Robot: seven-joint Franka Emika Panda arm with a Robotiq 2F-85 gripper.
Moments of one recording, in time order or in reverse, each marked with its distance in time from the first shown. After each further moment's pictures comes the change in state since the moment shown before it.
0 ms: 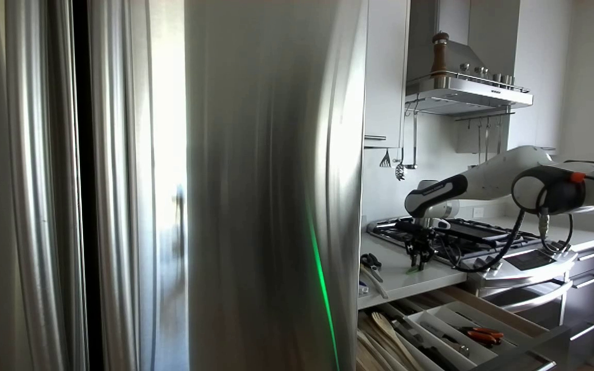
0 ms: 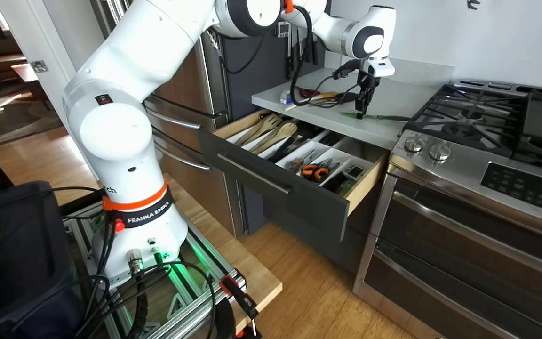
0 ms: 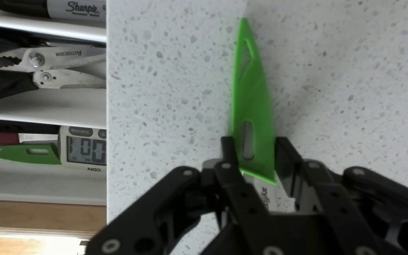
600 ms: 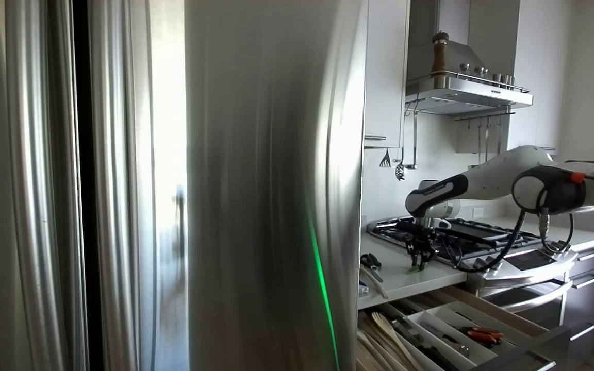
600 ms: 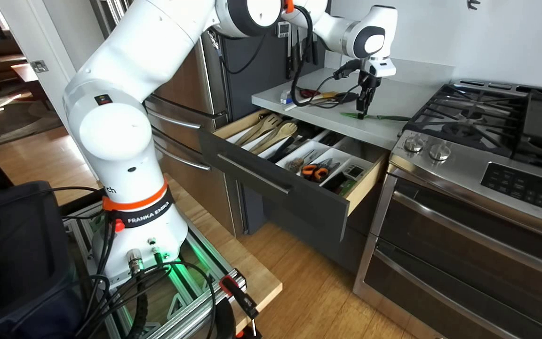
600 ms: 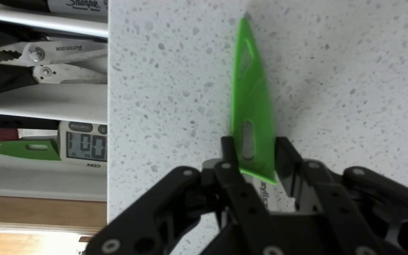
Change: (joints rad) arm -0.006 0.000 0.000 0.002 0.002 0.000 -0.012
